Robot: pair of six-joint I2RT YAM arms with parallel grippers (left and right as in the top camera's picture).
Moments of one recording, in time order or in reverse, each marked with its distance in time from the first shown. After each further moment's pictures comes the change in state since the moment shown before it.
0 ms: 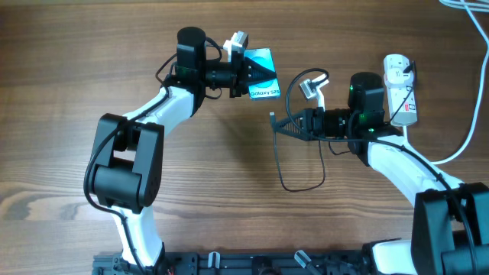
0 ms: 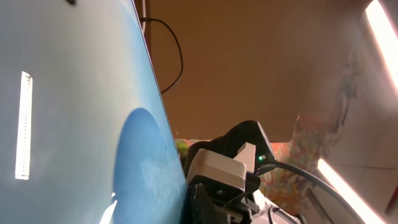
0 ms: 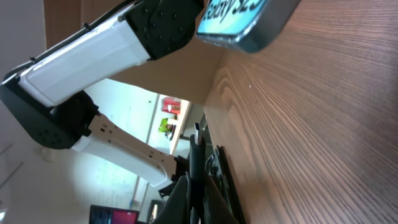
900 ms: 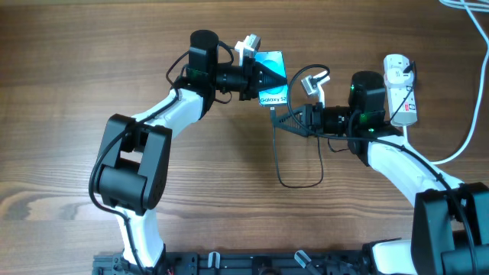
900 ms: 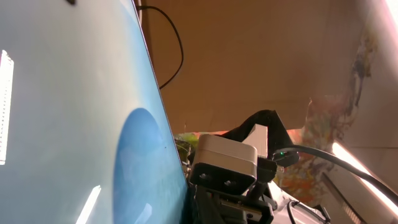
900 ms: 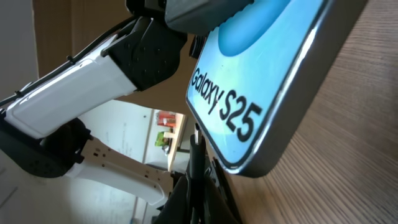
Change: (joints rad) left arm -0.057 0.000 0.000 -0.002 -0.026 0.081; right arm 0.000 0.000 0.000 0.051 0.072 0.098
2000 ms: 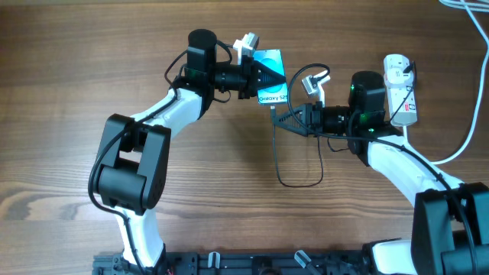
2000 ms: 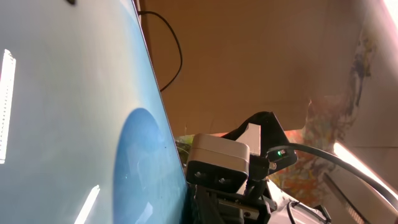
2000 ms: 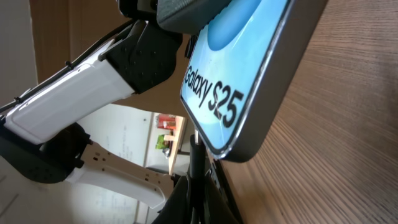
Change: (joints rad) left arm 0.008 0.000 0.000 0.016 -0.003 0.000; right arm 0.000 0.000 0.000 0.000 0.014 0.022
